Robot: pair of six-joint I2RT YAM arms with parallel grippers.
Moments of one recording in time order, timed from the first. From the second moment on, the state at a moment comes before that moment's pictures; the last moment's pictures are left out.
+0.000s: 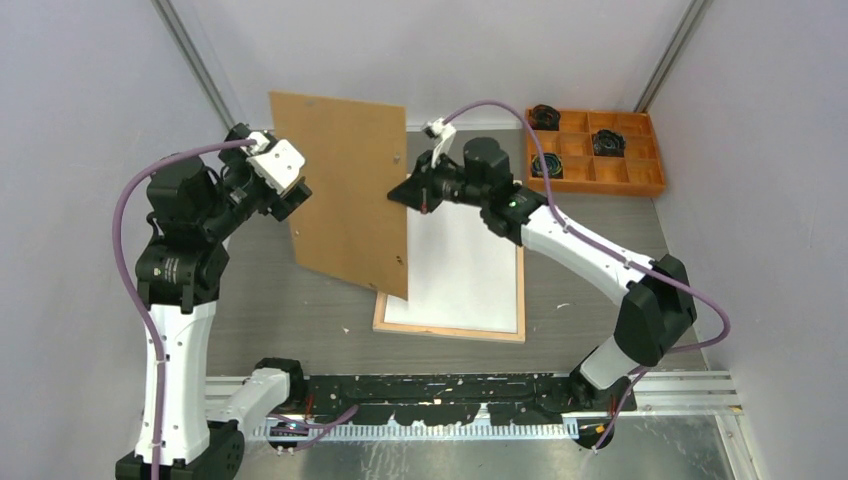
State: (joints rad) left arm -0.09 0.95 1.51 -0.73 0.40 0.74; right arm 0.73 1.55 1.32 0.06 -0.43 0.31
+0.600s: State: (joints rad) left arm 0.06 1.13 1.36 -0.66 0.22 0.61; right arm 0.29 1.55 1.15 0.36 -0.92 1.10
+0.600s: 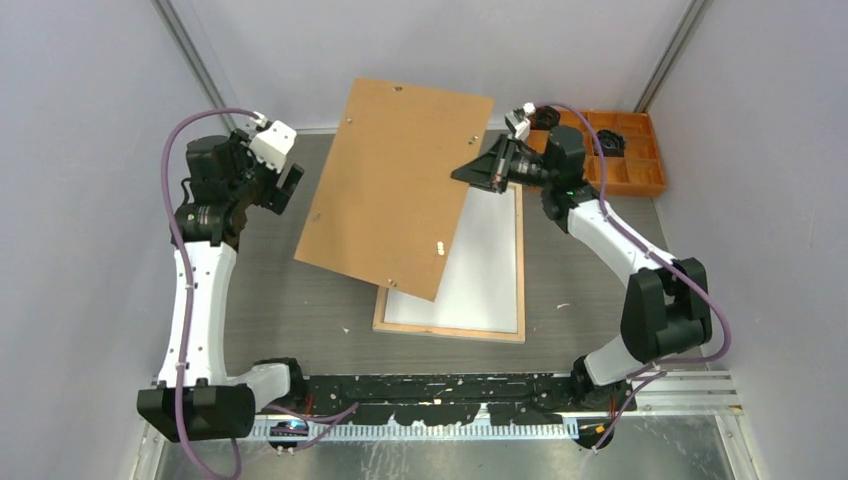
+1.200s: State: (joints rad) left arm 0.07 1.26 1.08 -0.56 0.37 0.63; right arm 0.17 1.35 1.10 -0.41 -0.96 0.69
